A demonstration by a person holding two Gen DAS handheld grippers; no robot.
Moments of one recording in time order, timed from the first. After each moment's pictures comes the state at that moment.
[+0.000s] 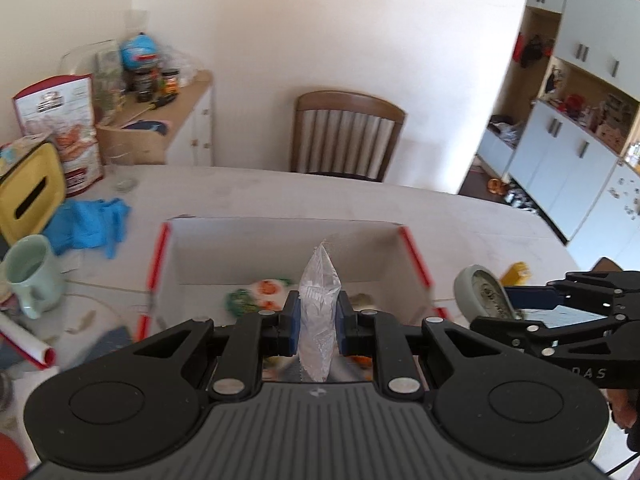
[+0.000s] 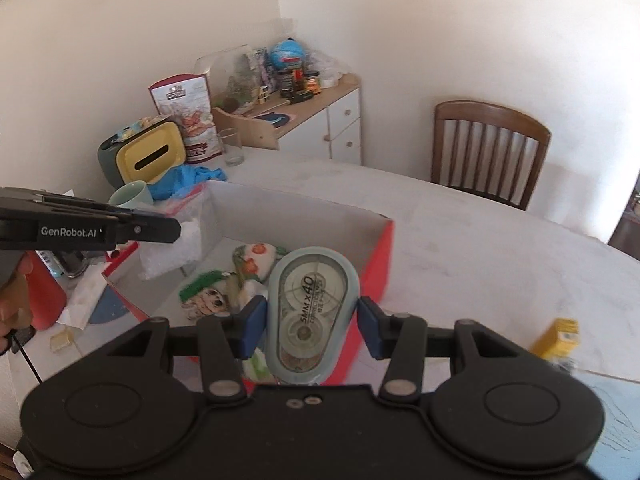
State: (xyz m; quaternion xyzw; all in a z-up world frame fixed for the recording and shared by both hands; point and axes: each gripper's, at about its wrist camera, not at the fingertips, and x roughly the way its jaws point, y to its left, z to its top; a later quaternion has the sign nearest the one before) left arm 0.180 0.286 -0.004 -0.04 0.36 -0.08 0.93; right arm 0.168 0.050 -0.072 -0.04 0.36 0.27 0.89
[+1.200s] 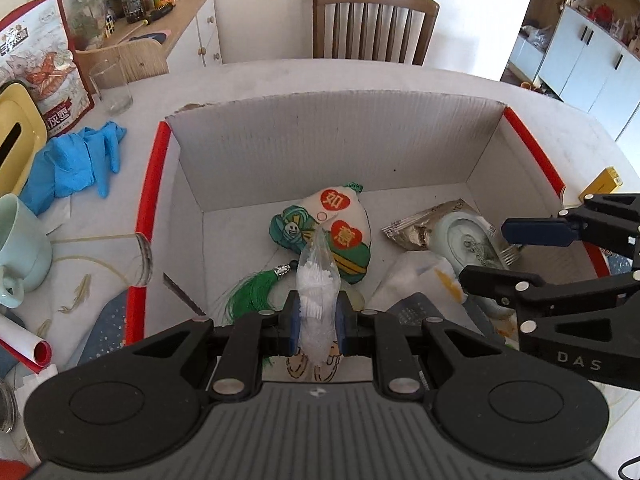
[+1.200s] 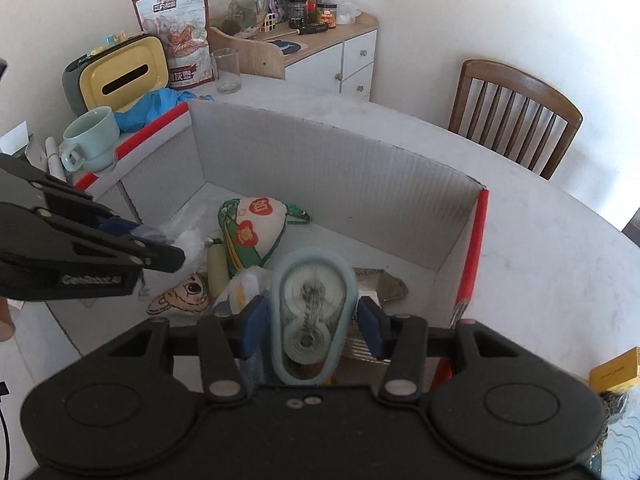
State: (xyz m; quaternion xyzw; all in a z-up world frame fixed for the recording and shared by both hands) left arm 0.251 0.304 -0.102 0.03 0.49 -0.07 0.87; right arm 0.223 0.141 -0.150 -0.11 0.42 0.24 0.87
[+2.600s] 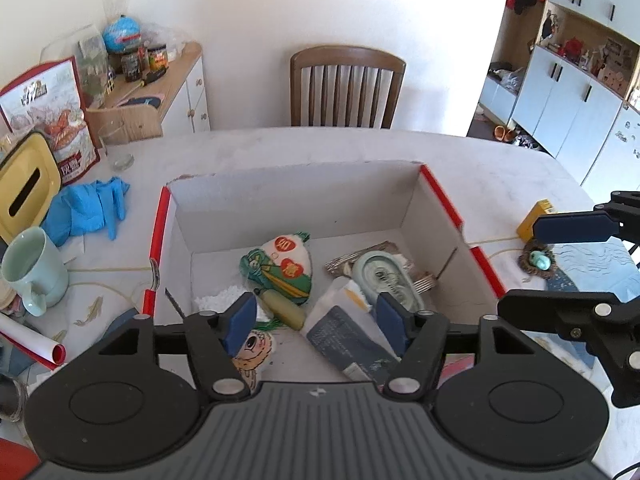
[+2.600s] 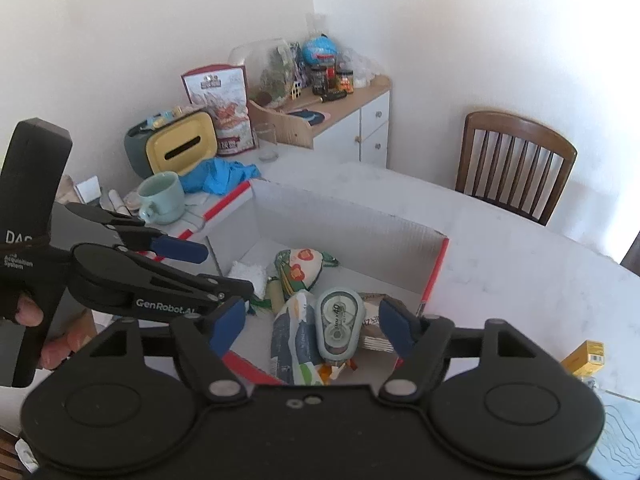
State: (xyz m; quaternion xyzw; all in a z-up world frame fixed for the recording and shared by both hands) left arm 0.186 0.280 -0.034 0.02 0.41 -0.09 0.91; right arm 0.152 0.093 -0.056 -0.07 0.36 0.29 0.89
